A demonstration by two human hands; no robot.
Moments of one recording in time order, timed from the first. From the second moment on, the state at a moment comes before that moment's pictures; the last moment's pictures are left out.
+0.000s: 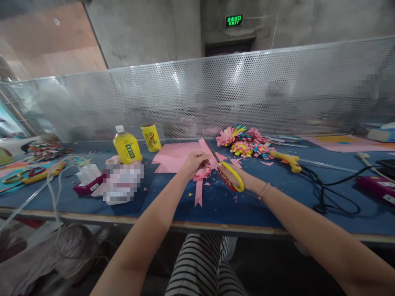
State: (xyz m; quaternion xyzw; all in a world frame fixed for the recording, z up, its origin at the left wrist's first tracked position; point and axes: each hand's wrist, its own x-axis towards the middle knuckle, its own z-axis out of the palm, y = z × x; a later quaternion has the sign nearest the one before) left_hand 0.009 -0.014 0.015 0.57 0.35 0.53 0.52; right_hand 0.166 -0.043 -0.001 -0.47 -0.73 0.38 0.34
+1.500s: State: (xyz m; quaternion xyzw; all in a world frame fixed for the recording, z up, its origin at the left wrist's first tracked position) left_hand 0.014 -0.010 0.007 0.50 0.36 0.54 0.57; right_hand 0.180 -0.009 -0.011 -0.37 -0.65 0.40 0.53
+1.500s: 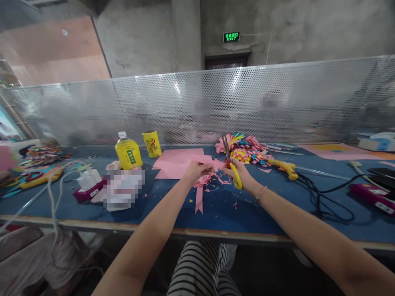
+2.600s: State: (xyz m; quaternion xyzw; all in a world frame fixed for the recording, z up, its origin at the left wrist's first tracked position) left_hand 0.000 -0.001 0.012 0.52 0.35 0.71 0.32; right_hand 0.185 -0.017 -0.016 -0.46 -0.82 0.11 0.31
